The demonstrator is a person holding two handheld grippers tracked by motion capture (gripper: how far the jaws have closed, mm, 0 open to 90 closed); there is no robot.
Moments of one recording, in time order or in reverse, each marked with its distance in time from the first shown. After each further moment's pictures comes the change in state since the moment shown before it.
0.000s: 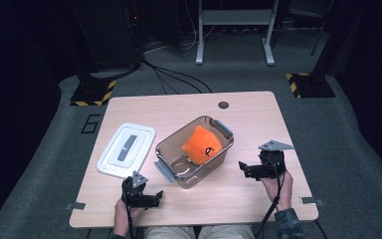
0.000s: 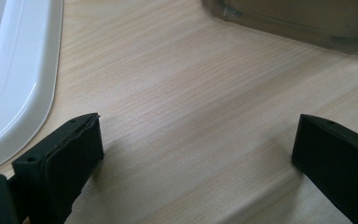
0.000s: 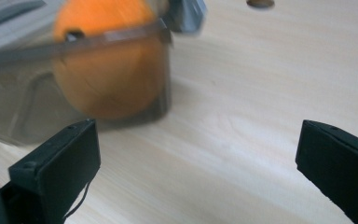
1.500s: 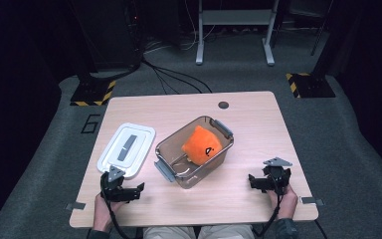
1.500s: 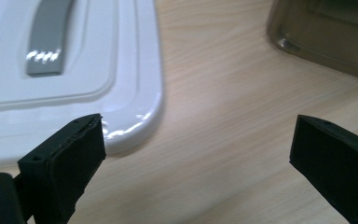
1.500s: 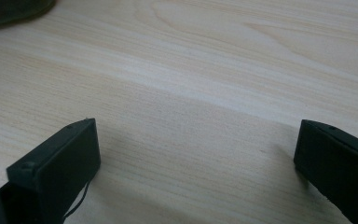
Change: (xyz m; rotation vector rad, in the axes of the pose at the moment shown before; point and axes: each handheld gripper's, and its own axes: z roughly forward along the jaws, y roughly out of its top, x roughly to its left) left arm 0.056 0.005 -0.040 -0.063 0.067 -0.078; right arm -0.032 -0.074 0.045 0.102 -0.186 0.053
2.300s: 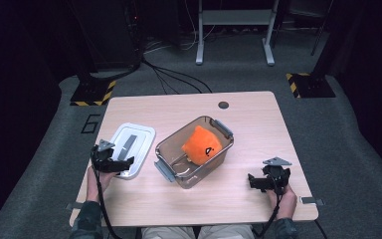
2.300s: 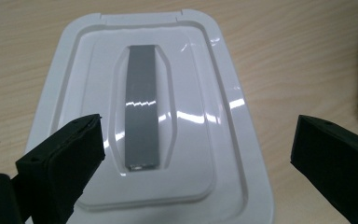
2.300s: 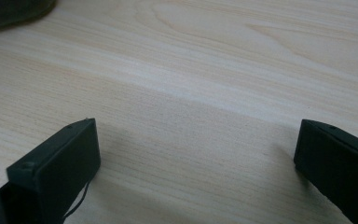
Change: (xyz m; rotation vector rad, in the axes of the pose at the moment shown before) left arm 0.065 0.055 0.032 -0.030 0.013 -0.036; right arm 0.001 0.001 0.001 0.002 0.000 0.004
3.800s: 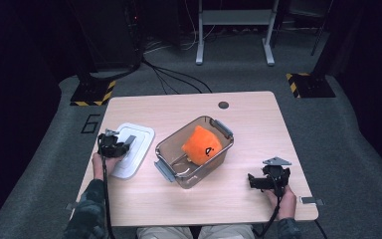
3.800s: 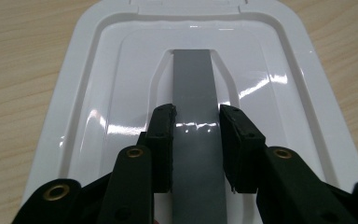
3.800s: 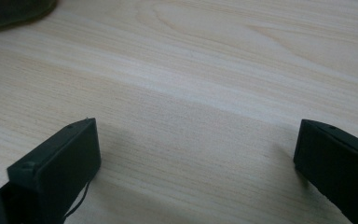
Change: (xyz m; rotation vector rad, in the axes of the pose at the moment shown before) left arm 0.036 0.017 0.063 0.097 0.055 -0.022; right arm 0.000 0.000 0.000 -0.002 0.001 -0.002
